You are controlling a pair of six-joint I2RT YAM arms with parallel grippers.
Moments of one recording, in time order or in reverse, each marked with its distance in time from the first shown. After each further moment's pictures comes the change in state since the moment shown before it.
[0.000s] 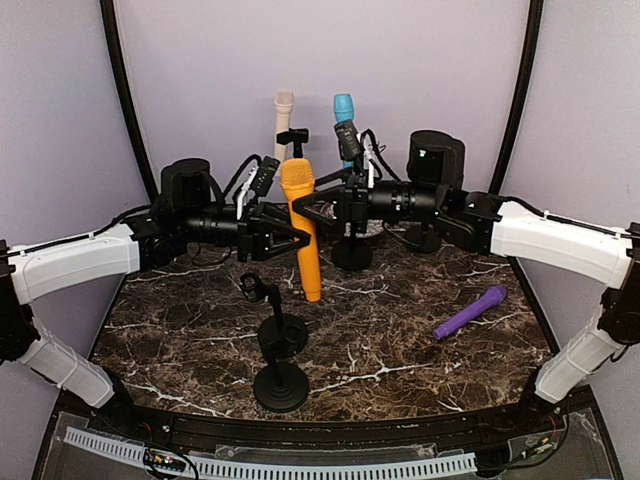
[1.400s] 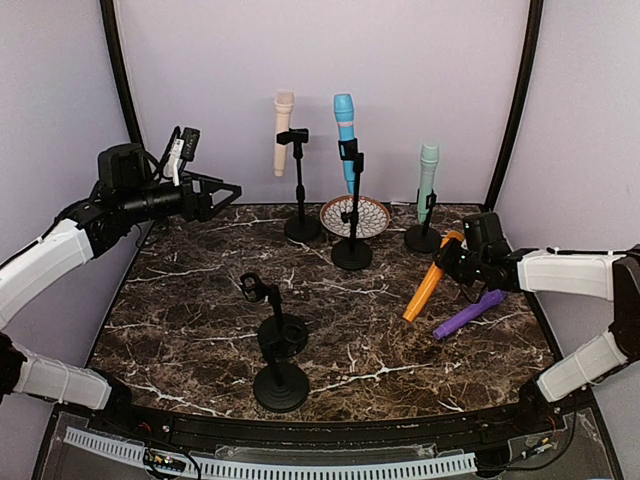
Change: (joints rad) left arm 0.344 -0.202 0.000 -0.239 -0.300 -0.013; right arm -0.483 -0.125 -0.596 -0.142 0.665 0.613
